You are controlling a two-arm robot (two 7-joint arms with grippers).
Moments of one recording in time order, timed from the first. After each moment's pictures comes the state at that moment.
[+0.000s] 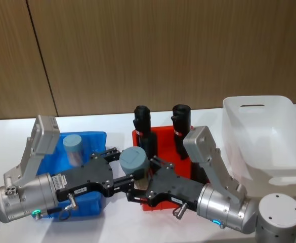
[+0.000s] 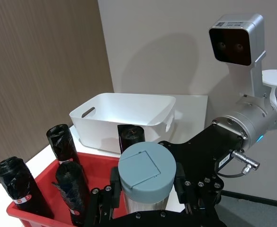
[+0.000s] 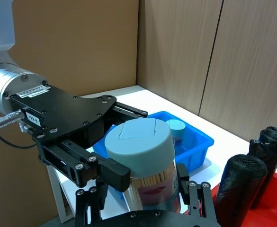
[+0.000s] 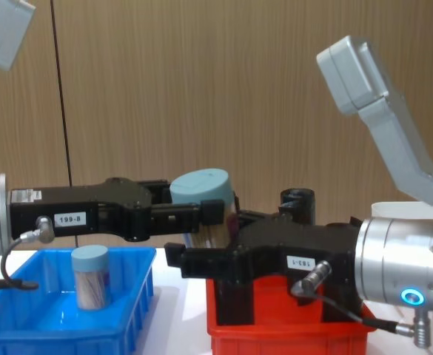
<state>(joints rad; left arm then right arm) -0.40 0.47 0.32 -1.38 -0.45 0.02 -0.96 0.30 0.19 -0.42 -1.46 0.16 0.08 0.61</state>
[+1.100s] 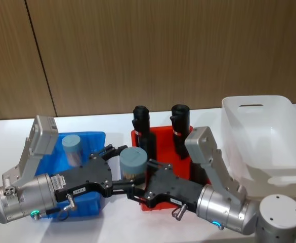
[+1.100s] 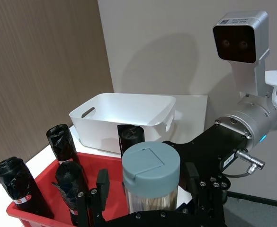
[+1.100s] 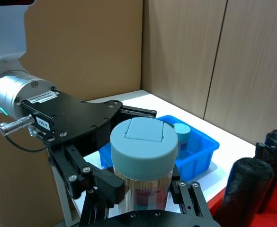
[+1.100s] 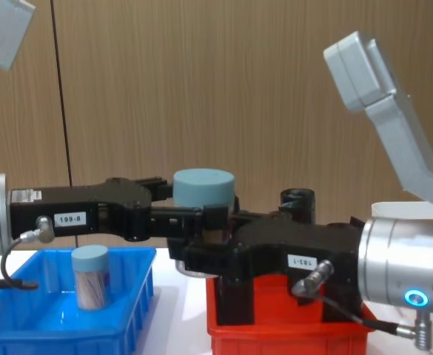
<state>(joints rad) -0.40 0.47 0.32 -1.38 -0.45 0.02 -0.96 0.30 0.20 -0.43 -1.46 0.20 0.07 0.62</state>
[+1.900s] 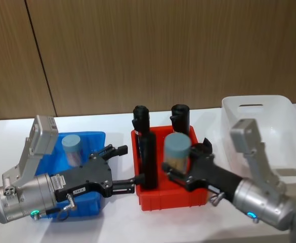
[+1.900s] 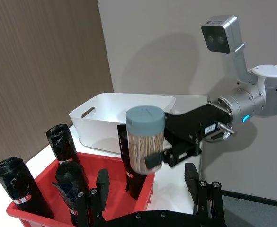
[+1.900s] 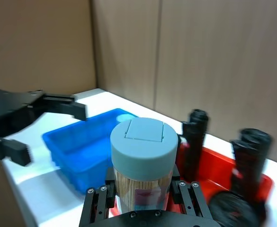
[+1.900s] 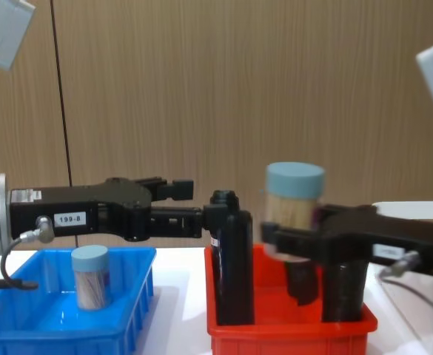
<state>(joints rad) -0.40 0.47 0.32 -1.38 -0.45 0.02 -0.96 0.26 0.30 -0.35 -1.48 0.27 0.04 0.52</state>
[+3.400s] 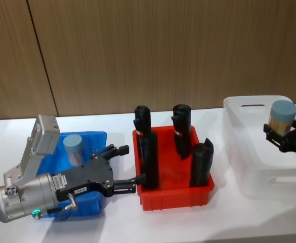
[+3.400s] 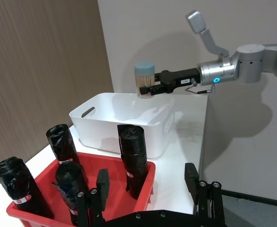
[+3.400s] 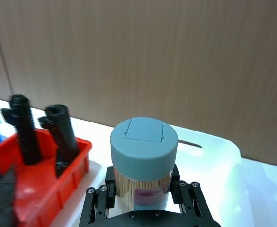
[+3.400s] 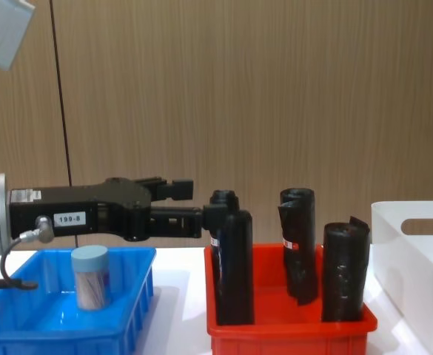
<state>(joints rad) -0.40 0.47 0.32 -1.38 -0.45 0.02 -0.96 0.29 0.49 -0.17 -1.38 0.38 0.06 0.30</state>
